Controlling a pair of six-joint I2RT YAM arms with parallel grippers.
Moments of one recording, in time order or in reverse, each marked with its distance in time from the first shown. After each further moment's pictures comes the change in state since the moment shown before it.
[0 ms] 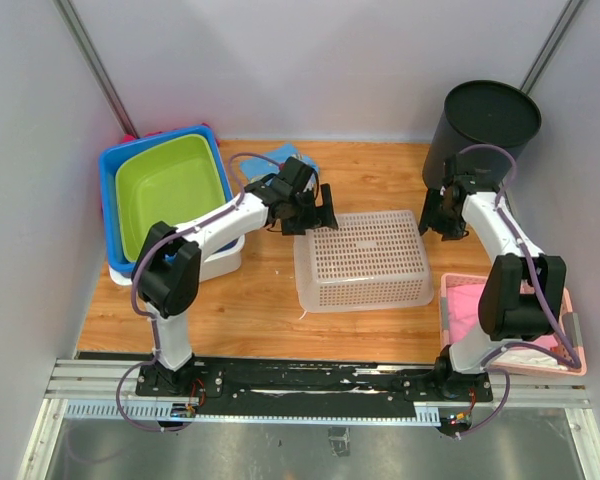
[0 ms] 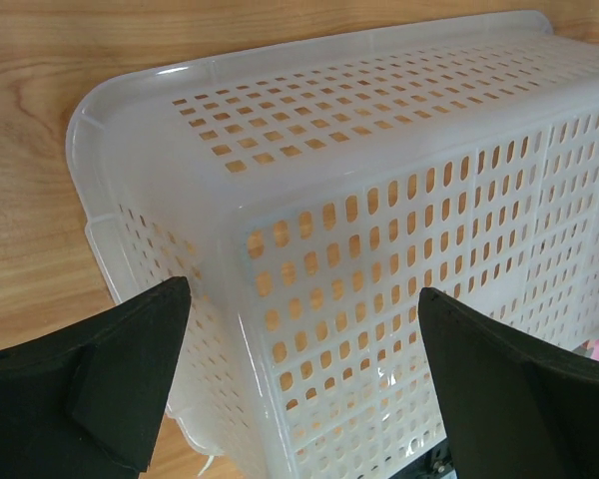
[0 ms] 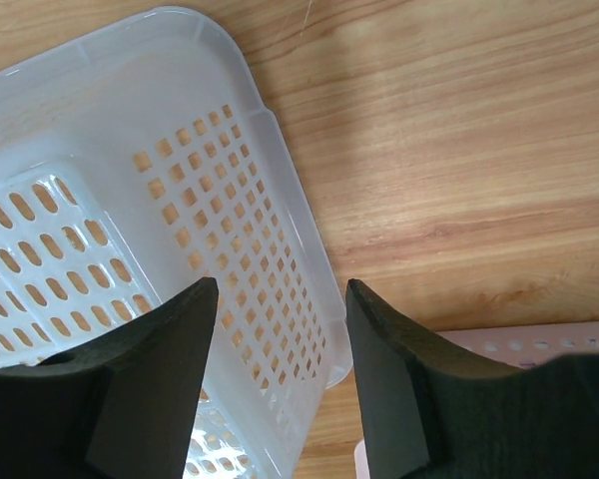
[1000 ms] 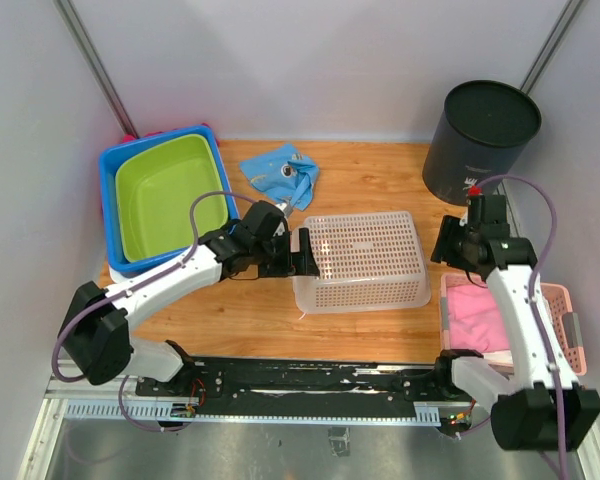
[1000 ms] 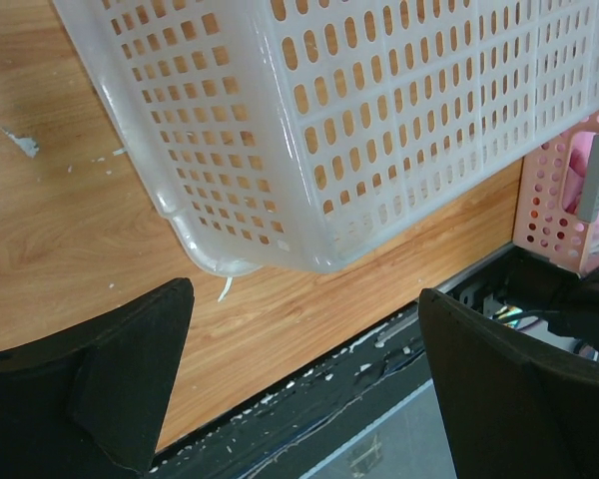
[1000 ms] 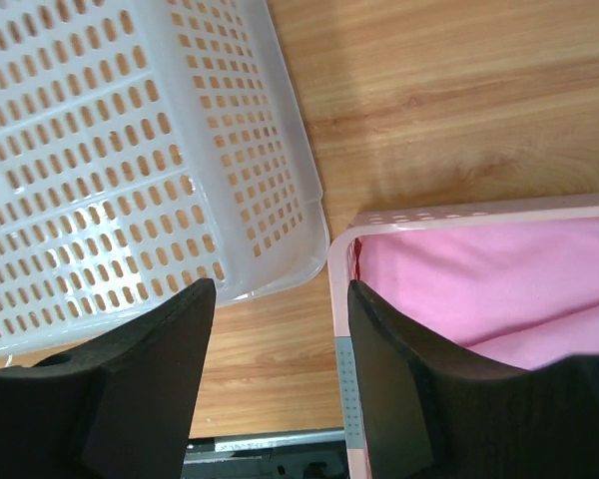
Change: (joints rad) left arm -0.086 -0.531 -0.512 0.024 0.064 0.008; right arm 0.000 -0.545 -0.266 -0.116 -0.008 0.003
